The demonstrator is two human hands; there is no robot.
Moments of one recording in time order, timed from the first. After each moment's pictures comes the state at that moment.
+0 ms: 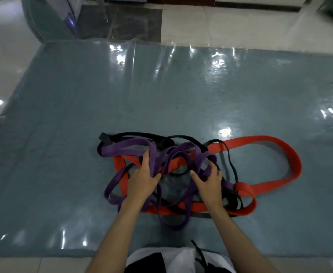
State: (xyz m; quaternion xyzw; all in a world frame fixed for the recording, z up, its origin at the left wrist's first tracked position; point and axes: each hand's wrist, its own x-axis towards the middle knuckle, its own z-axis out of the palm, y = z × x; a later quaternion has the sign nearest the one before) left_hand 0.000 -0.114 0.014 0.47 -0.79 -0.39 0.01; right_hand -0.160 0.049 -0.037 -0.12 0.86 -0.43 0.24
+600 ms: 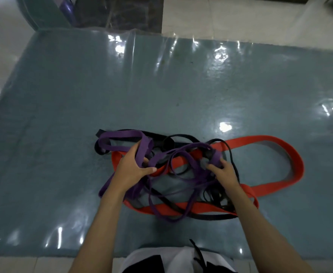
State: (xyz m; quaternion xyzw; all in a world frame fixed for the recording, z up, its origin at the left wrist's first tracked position) left_hand 0.011 -0.169 0.019 0.43 -0.71 -0.55 0.10; right_hand -0.243 0.048 -0.042 -0.12 0.84 -0.42 0.33
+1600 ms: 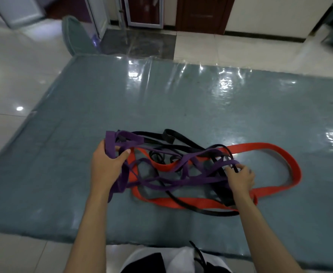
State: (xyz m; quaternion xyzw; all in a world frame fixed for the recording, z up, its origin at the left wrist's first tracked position) left_hand 0.101 -0.137 0.099 0.54 -0.64 -0.44 0.33; right_hand -0.213 0.084 -0.001 -0.01 0.92 -0.36 0.15
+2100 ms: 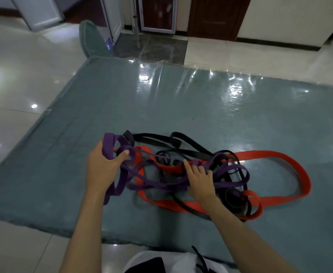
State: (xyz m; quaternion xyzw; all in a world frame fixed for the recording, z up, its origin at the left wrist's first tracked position) left_hand 0.125 -0.133 0.119 0.54 -0.63 -0.43 0.36; right_hand -0.131 0.019 -0.033 -0.54 0.83 0.07 0.08
